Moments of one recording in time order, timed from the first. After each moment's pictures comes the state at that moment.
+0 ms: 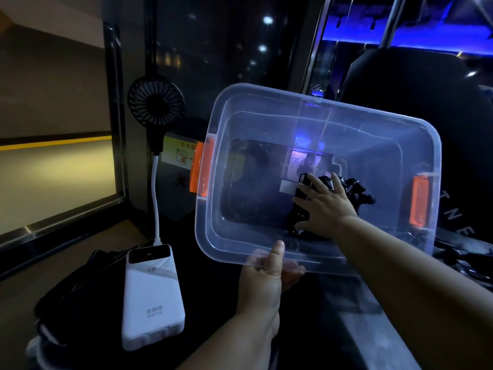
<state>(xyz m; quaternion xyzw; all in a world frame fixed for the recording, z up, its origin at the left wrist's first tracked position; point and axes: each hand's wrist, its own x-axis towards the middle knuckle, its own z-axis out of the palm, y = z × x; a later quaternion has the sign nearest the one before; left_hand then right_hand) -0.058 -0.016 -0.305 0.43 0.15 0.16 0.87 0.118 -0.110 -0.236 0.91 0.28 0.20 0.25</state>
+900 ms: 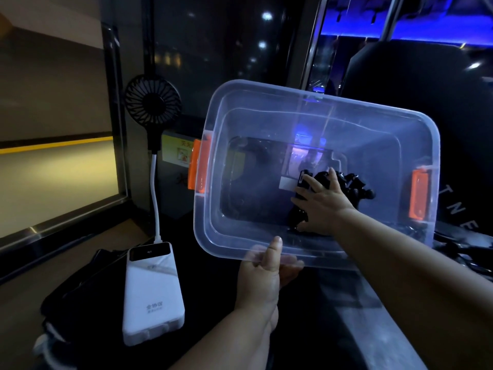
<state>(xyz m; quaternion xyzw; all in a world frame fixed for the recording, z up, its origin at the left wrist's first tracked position) -0.061 -0.017 -0.303 0.44 0.14 0.16 0.87 0.117 -0.107 -0.236 0.88 0.29 0.18 0.33</state>
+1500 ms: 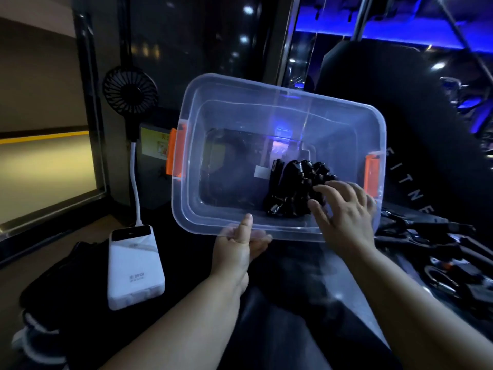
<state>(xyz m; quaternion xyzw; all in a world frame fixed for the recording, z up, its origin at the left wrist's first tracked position) -0.066 -0.020 -0.299 0.43 0.14 0.18 0.88 0.026 -0.192 -0.263 0.86 0.20 0.44 -0.14</state>
